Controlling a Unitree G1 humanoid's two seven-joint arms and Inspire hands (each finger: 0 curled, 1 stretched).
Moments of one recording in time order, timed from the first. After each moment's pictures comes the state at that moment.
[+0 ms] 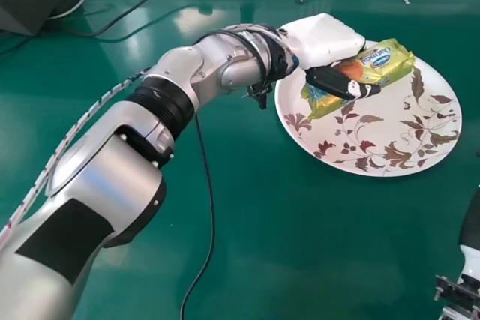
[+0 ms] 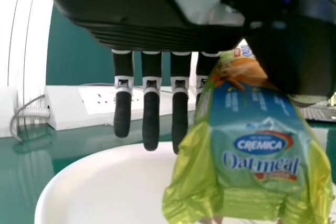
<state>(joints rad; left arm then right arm) -1.46 0.10 -0.63 1.22 0.82 -0.61 -0.05 0.37 0.08 -0.20 -0.38 0.86 -0.53 0.19</state>
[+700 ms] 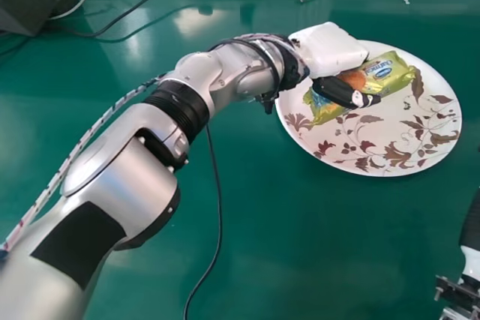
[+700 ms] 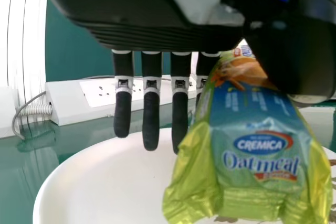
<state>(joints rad) -1.47 0.04 -0.68 1.26 0.86 -0.55 -0.02 0.37 0.08 -0.20 -0.38 0.85 -0.54 0.18</state>
